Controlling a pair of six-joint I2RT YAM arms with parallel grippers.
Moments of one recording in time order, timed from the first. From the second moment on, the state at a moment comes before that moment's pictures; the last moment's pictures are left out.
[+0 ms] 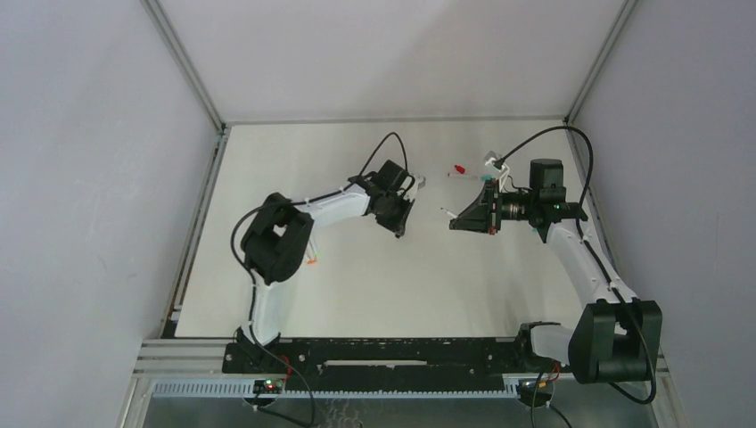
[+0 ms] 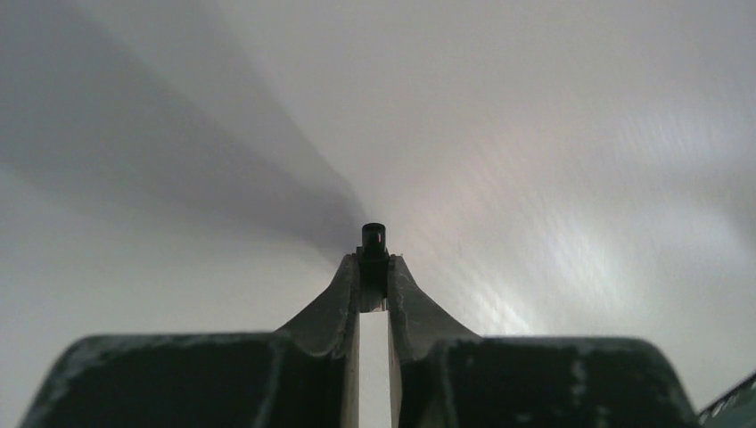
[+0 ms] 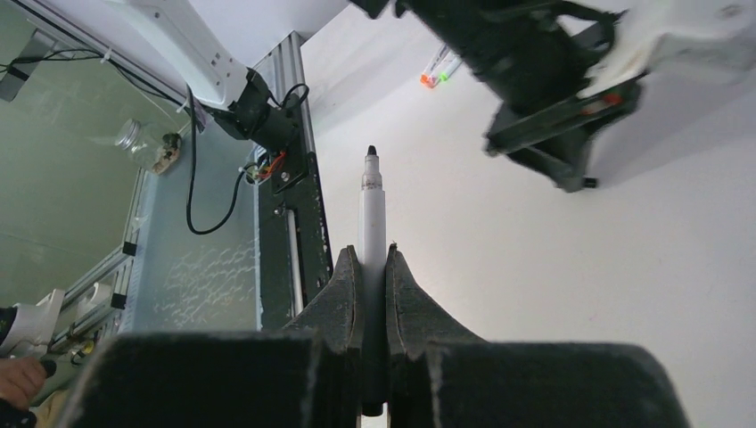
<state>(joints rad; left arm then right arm) -0.71 2.10 1.53 -0.49 0.18 -0.17 0.02 1.22 0.88 -0.37 -1.34 -0.11</state>
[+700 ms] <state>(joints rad) -0.86 1.81 1.17 -0.64 0.22 0.69 -0.11 1.19 0.91 -0.43 -1.40 -0.15</state>
